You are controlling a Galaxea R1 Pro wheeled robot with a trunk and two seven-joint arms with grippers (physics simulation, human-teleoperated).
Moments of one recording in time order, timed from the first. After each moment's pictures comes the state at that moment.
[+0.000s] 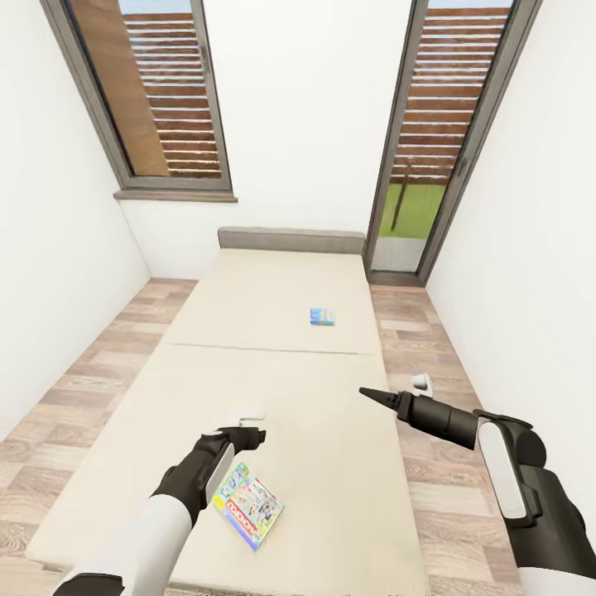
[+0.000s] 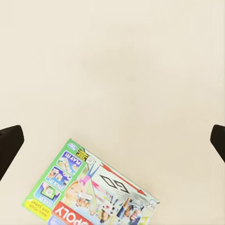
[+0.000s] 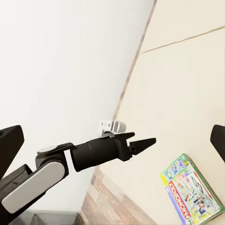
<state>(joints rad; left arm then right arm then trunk) -0.72 -0.14 0.00 -0.56 0.00 0.37 0.02 -0.46 -0.09 -0.21 -1.47 -0.41 1.04 0.83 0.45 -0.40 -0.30</state>
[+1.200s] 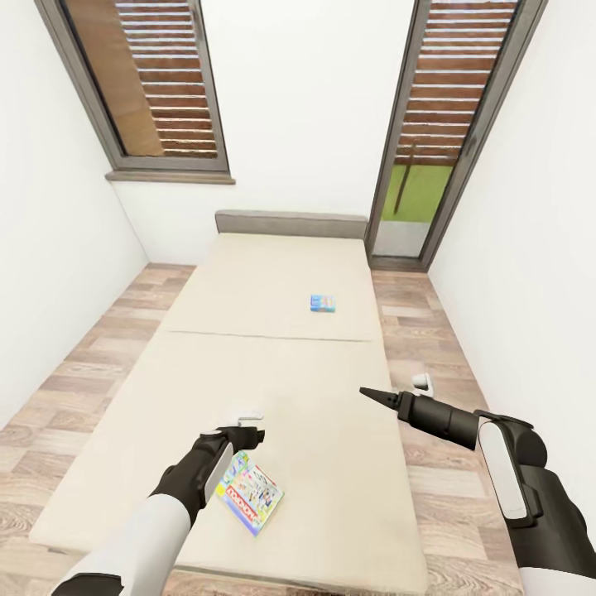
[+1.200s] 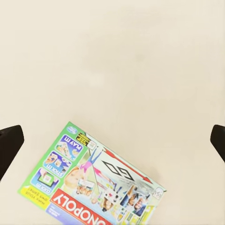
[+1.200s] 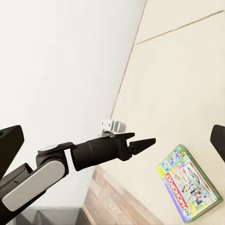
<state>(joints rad) -0.72 -0.14 0.00 -0.56 0.00 0.37 0.02 -0.46 -0.10 -0.21 -1.47 -0.41 1.03 0.85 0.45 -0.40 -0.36</state>
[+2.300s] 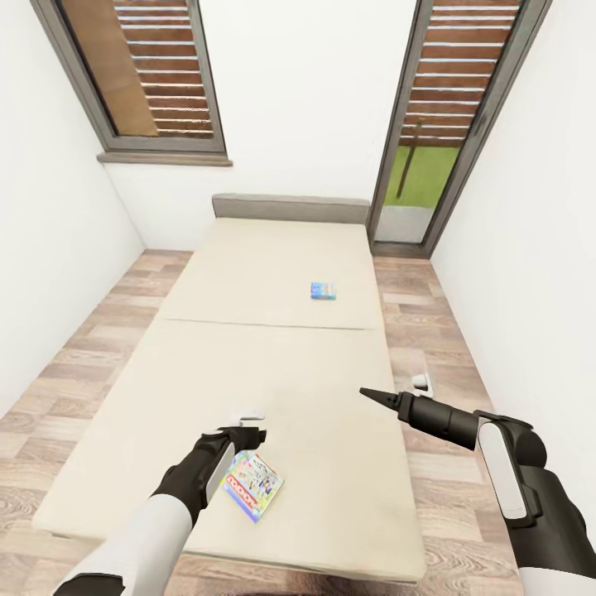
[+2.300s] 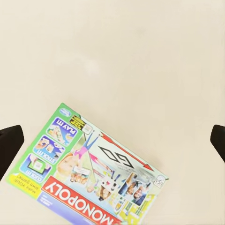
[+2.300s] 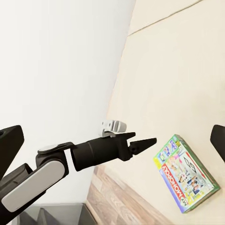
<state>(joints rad) -0.72 -0.15 0.00 -0.56 0.00 0.38 0.02 -0.46 -0.10 -0.21 -1.46 -0.41 1.03 0.85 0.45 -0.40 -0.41</state>
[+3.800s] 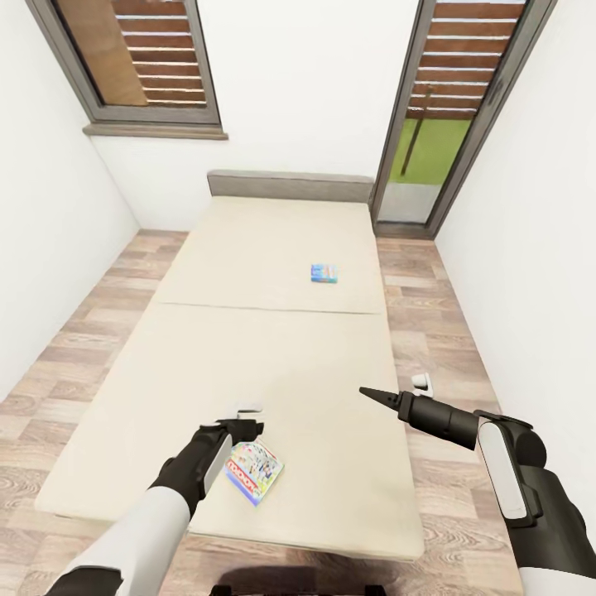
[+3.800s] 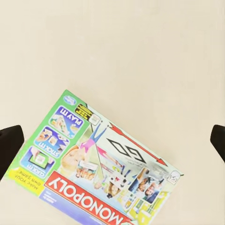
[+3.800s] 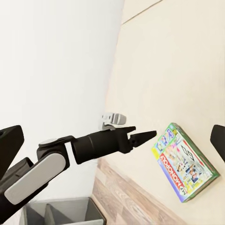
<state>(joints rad) -0.74 -0.13 0.00 -0.58 -0.01 0.40 0.02 -0.46 -0.10 -0.21 -1.47 -0.41 1.03 0.85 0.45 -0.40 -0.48</state>
